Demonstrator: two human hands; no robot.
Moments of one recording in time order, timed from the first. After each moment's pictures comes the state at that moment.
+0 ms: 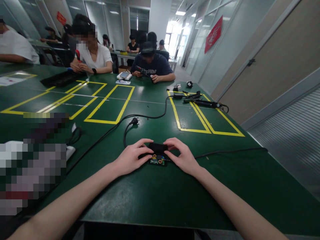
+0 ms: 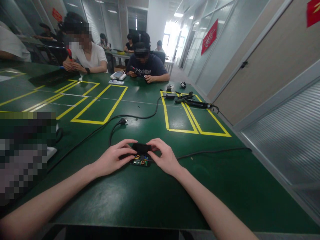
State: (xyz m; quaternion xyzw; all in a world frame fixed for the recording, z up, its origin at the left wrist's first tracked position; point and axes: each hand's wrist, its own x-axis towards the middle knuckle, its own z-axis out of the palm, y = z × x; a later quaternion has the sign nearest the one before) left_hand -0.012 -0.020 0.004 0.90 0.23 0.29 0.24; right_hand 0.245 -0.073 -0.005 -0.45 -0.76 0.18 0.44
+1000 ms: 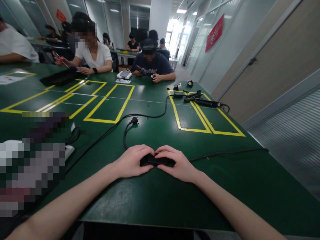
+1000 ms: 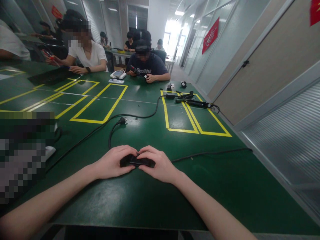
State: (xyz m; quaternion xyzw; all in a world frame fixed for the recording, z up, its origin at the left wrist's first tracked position) left_hand -0.008 -0.027 0.012 0.92 0.21 0.22 0.26; right_hand 0.230 -0.089 0.004 -0.38 -0.82 0.23 0.37
